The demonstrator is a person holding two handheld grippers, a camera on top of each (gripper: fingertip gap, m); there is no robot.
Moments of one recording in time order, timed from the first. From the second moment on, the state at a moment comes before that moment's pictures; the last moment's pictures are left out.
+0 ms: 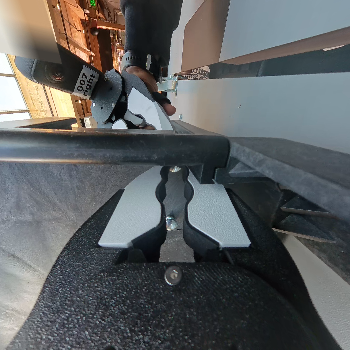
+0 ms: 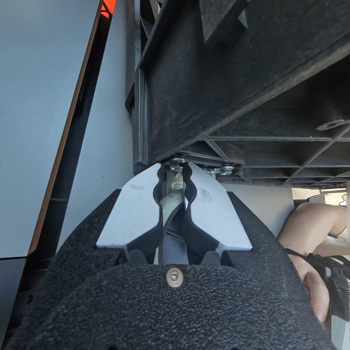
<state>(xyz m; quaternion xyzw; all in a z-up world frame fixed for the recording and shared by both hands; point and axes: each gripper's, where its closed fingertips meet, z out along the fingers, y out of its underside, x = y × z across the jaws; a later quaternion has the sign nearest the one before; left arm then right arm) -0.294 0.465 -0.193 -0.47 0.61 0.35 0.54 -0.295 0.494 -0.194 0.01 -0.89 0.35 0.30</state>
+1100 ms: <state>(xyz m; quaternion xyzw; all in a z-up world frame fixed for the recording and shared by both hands) -0.294 0.465 -0.194 -0.47 0.61 0.35 0.54 -0.295 0.494 -0.196 -0.15 -0.90 0.40 0.09</state>
